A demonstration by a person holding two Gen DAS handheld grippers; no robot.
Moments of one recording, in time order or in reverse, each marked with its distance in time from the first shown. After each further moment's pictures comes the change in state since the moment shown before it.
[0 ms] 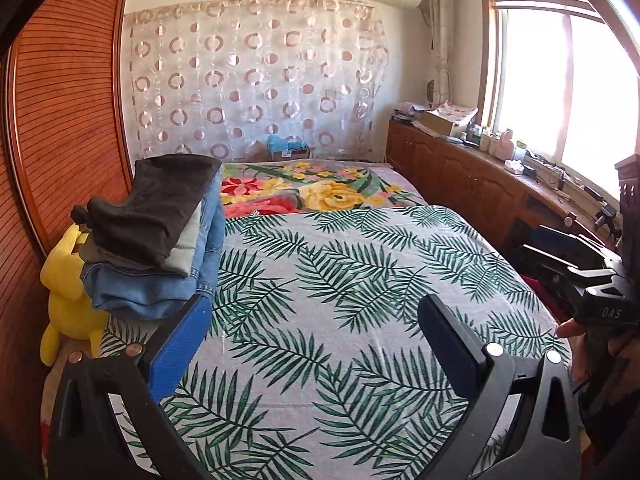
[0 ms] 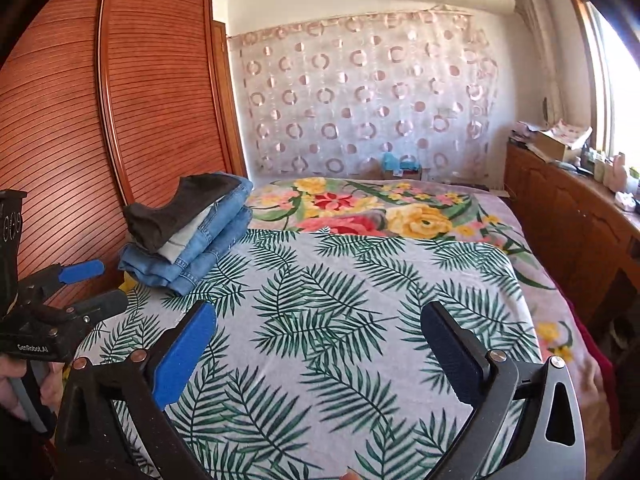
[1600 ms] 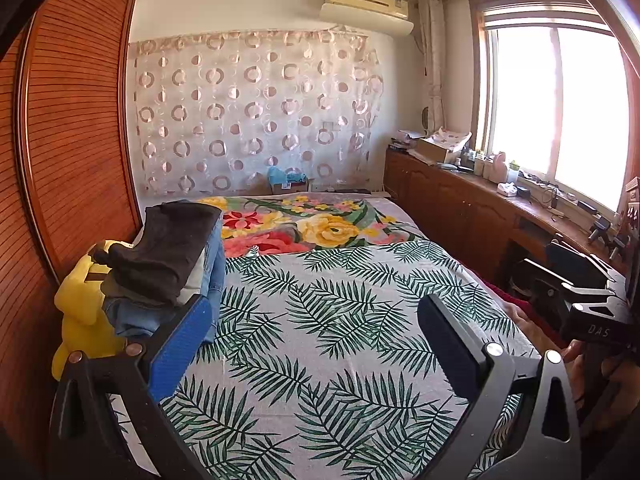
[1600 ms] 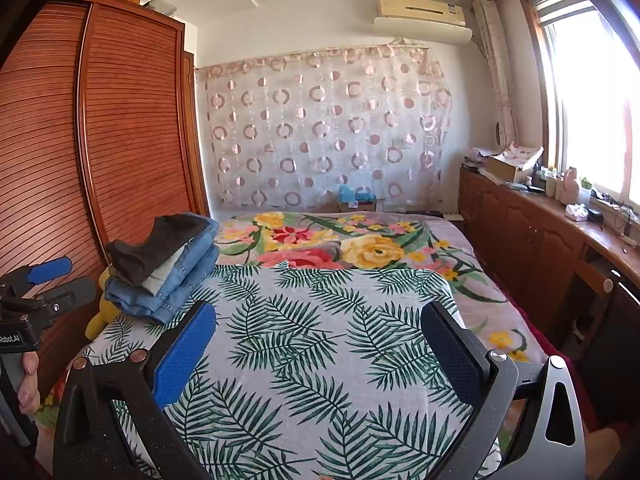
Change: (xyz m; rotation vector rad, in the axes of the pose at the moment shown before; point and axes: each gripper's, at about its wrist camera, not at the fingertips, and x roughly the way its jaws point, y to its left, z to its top) left arm -0.054 -0.025 0.024 0.013 -0.109 0.015; right arm -0.062 0.023 -0.022 0.020 -0.112 -0.139
